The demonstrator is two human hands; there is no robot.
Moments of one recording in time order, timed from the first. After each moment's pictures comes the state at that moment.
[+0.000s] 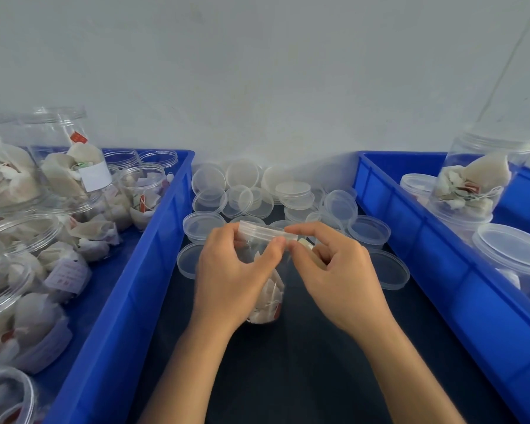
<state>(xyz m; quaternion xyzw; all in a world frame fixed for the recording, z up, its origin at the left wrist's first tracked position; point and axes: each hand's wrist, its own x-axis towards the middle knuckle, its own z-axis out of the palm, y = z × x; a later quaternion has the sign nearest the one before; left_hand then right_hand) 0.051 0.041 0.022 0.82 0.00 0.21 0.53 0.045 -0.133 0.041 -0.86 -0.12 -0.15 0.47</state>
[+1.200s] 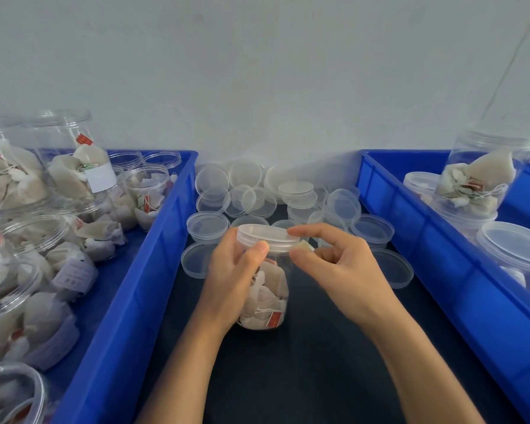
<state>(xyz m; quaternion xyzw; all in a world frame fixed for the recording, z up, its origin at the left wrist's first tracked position) 0.054 0.050 0.012 0.70 -0.09 0.12 0.69 0.044 -0.140 0.052 -0.79 -0.13 -0.03 0.59</state>
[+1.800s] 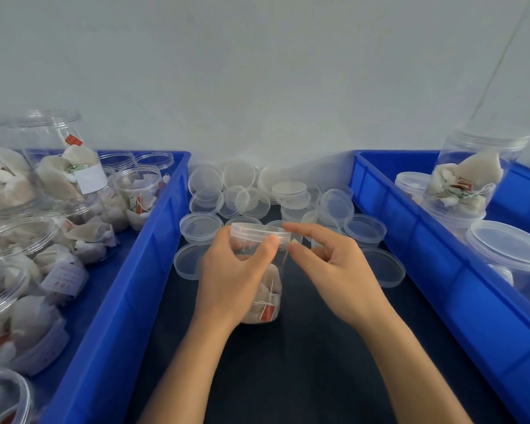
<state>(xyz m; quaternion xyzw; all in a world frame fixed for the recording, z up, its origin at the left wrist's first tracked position) 0.051 0.037 0.021 0.77 0.01 0.16 0.62 0.047 -0.141 0.047 -0.83 -0.13 -0.06 0.53</state>
